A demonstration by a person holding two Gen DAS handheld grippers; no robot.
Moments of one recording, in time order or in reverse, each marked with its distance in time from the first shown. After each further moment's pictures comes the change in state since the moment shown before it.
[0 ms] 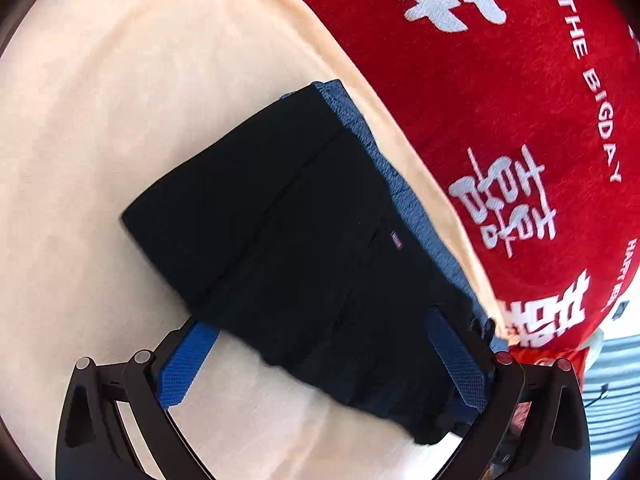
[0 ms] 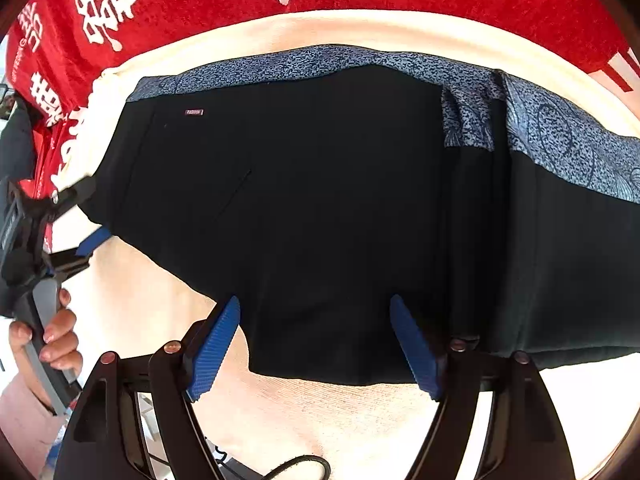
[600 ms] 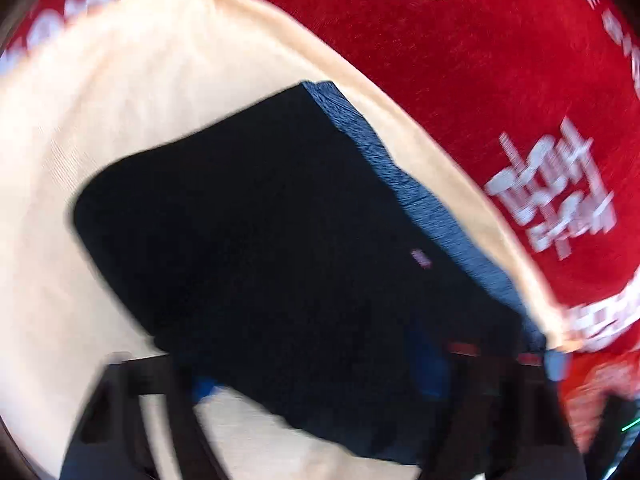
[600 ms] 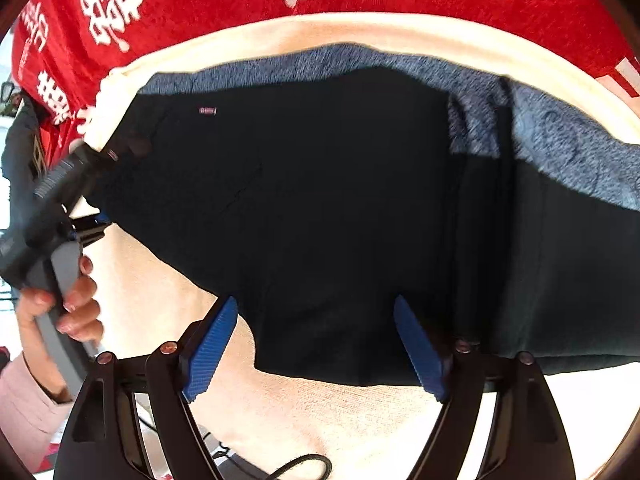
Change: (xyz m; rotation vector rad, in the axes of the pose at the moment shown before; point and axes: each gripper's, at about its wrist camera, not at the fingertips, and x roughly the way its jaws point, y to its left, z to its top) left arm 0.031 -0.047 0.002 0.168 -0.055 0.343; right arm -0.017 0.000 0.019 0.008 -0.006 0.033
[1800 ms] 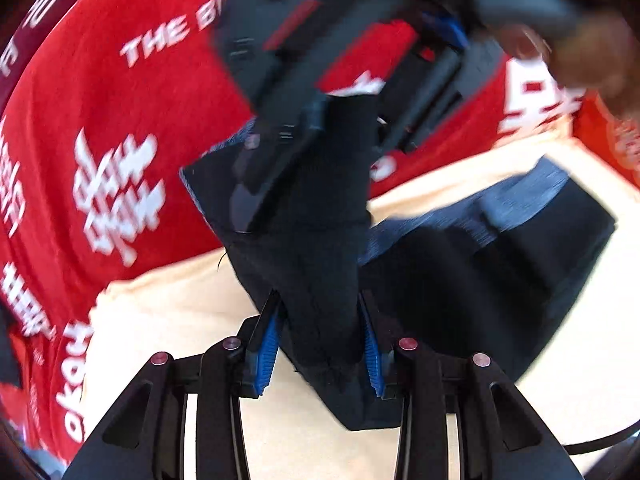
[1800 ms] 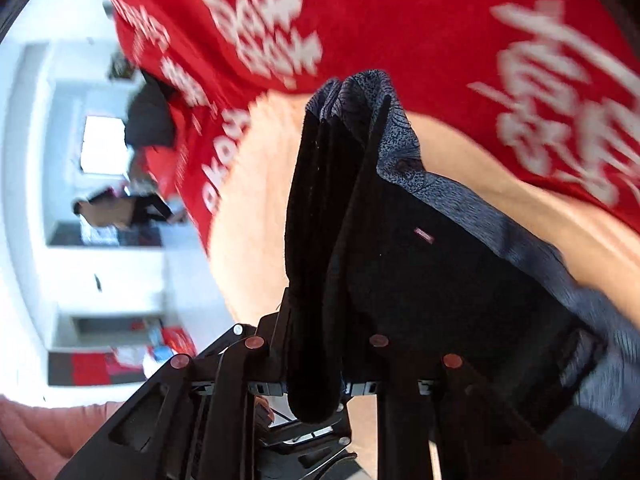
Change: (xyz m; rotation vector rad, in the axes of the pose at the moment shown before) left arm -0.091 -0.168 -0.089 0.934 -0.327 0.092; right arm -0.075 0.064 0.116 -0.154 0.070 0.521
